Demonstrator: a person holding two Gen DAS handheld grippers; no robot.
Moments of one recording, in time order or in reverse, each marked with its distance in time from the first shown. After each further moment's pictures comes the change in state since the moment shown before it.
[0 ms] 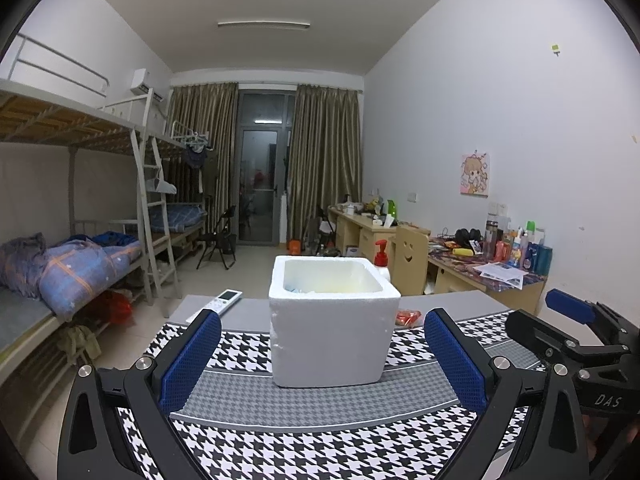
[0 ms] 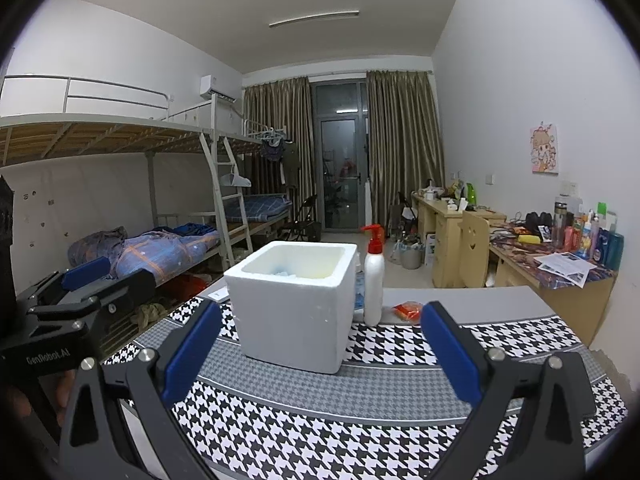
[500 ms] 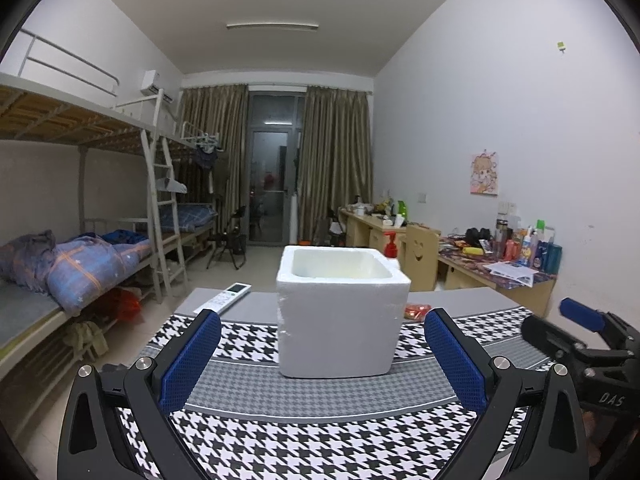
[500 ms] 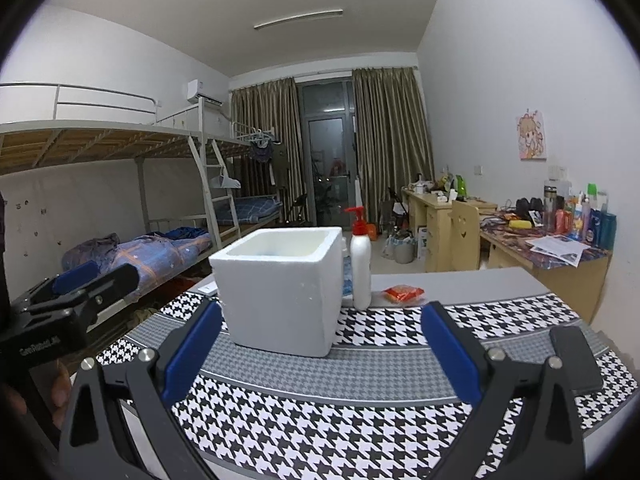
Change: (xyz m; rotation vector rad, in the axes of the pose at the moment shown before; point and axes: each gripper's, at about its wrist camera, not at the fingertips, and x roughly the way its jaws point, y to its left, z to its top) left arm -0.001 -0.002 -0.019 -0.001 -0.006 0.044; right arm -0.004 -0.014 -0.025 0.040 0.002 -0.032
